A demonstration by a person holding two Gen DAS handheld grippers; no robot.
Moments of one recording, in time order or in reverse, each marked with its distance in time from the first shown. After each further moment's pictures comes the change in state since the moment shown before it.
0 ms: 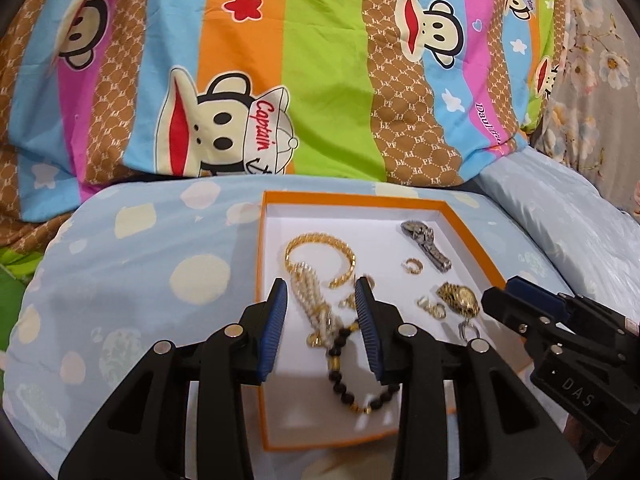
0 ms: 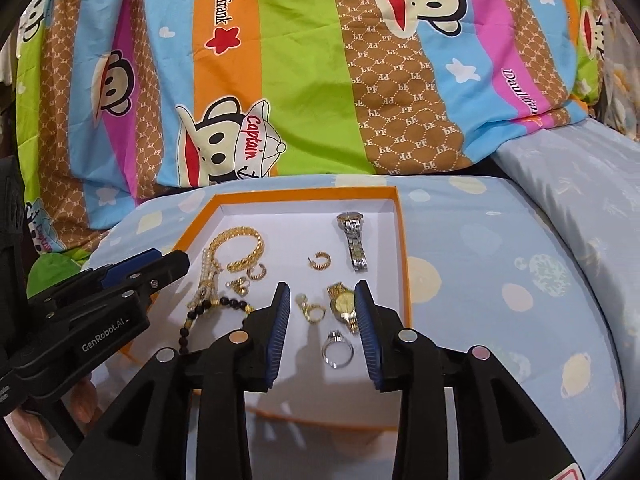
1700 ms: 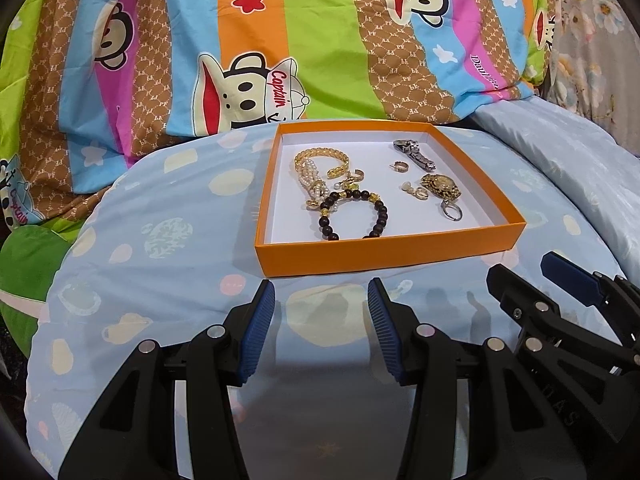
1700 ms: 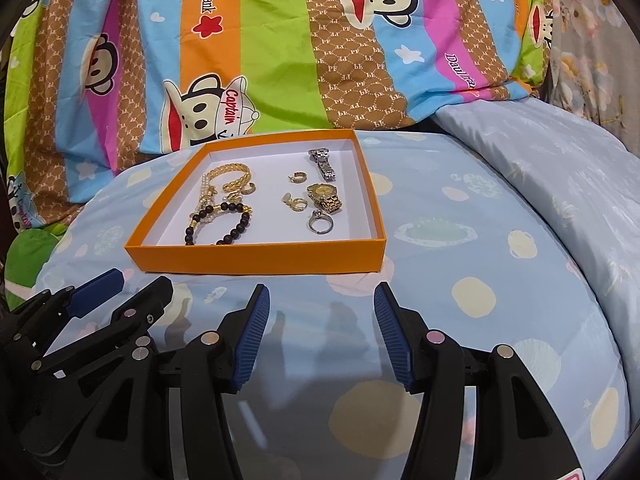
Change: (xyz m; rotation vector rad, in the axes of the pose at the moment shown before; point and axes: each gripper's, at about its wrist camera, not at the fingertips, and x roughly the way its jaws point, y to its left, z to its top) left arm -0.055 -0.038 -0.076 0.082 0.062 0.156; right arm -0.053 0.021 -0.073 0.046 0.018 -0.174
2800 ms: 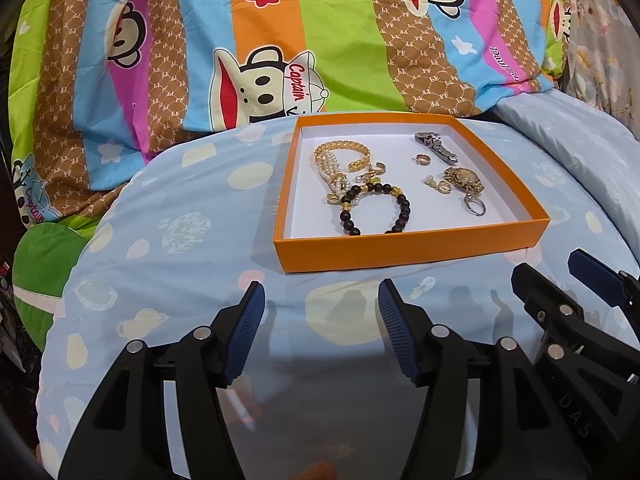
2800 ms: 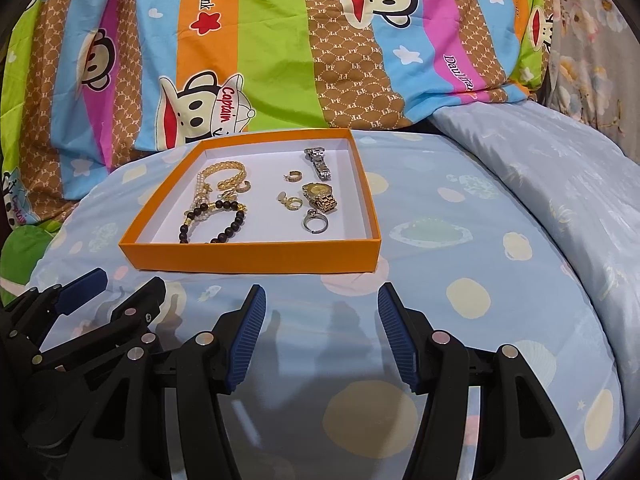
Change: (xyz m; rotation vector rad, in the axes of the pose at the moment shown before) left arm 0.006 0.000 0.001 -0.002 0.023 0.086; right arm 0.002 -0.001 0.002 -0.020 0.001 -0.017
